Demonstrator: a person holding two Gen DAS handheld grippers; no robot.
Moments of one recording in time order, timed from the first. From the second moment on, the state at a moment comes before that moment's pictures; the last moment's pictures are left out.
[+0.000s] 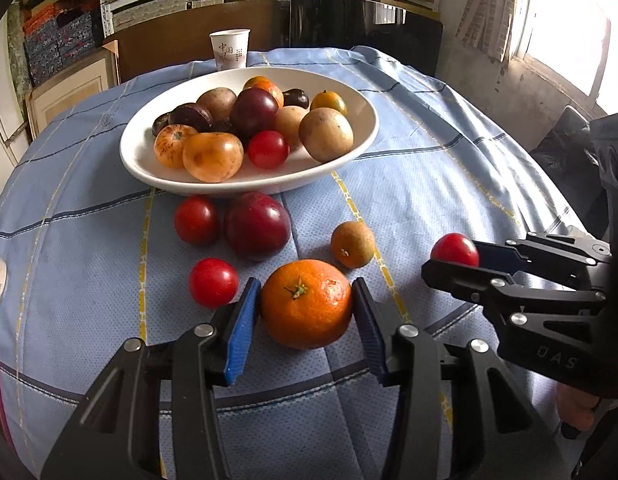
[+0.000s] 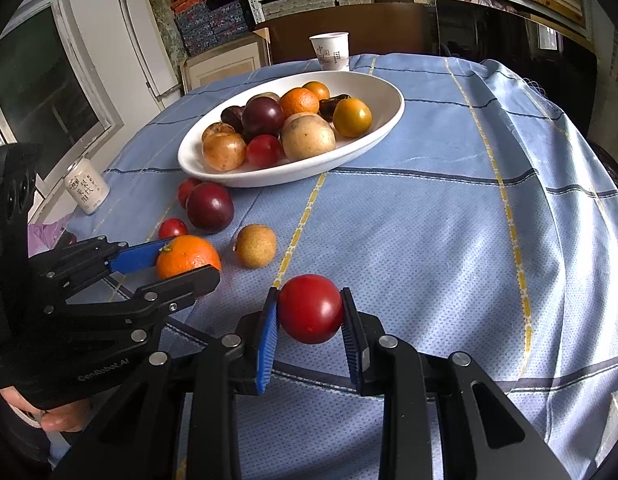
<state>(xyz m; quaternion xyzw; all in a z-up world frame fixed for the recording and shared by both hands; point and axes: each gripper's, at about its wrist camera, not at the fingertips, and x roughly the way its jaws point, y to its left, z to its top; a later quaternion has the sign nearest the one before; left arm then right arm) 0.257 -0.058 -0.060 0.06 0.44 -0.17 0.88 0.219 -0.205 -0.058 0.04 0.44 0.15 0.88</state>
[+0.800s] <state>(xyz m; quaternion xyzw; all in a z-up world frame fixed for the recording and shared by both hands) 0.305 0.004 0.008 -0.01 0.38 -0.14 0.92 0.264 -0.195 -0.004 0.04 0.34 0.17 0.92</state>
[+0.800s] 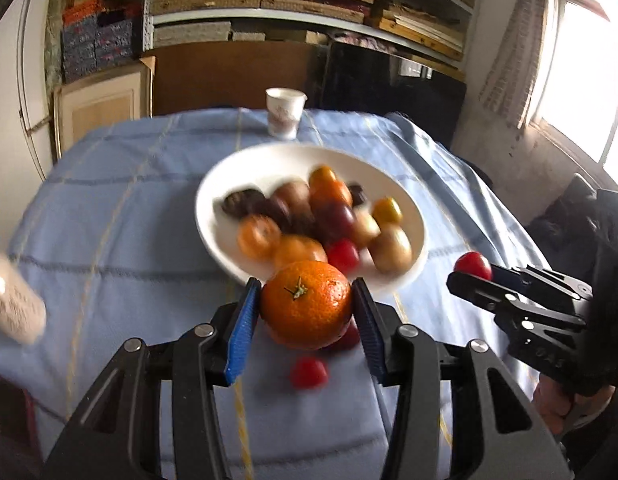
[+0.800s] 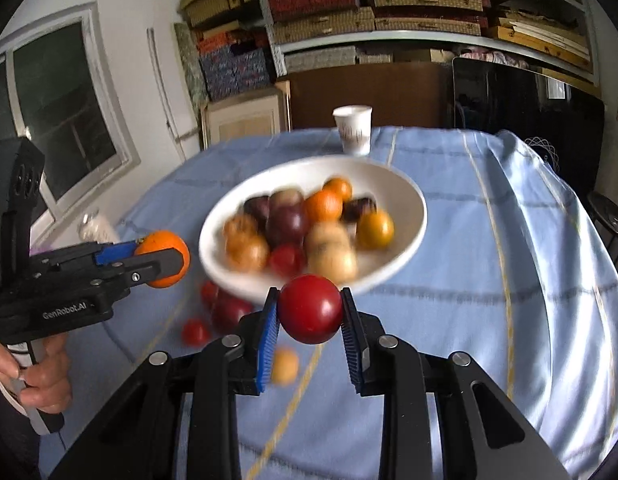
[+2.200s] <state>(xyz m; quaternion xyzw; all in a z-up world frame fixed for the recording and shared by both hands) 0.291 0.043 -0.030 0.01 0.41 0.02 0.91 0.251 -0.171 -0.033 -0.01 0.37 0.16 0.92</state>
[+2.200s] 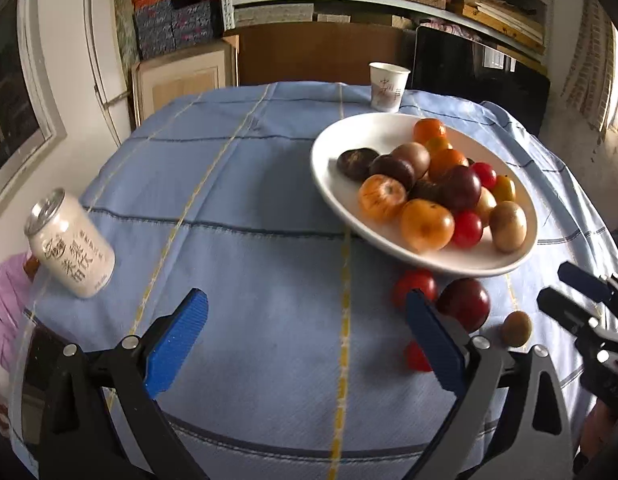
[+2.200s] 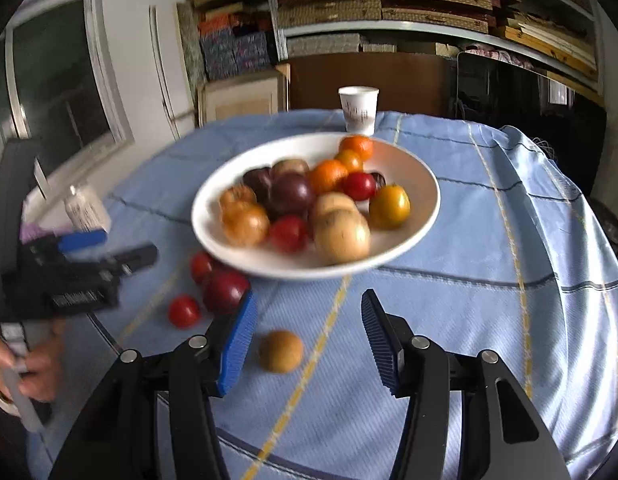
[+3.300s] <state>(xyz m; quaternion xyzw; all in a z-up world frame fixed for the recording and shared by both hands) 0.291 0.050 -0.033 -0.01 0.41 0.02 0.91 0.249 -0.148 -0.059 -0.04 0.43 0.19 0.88</state>
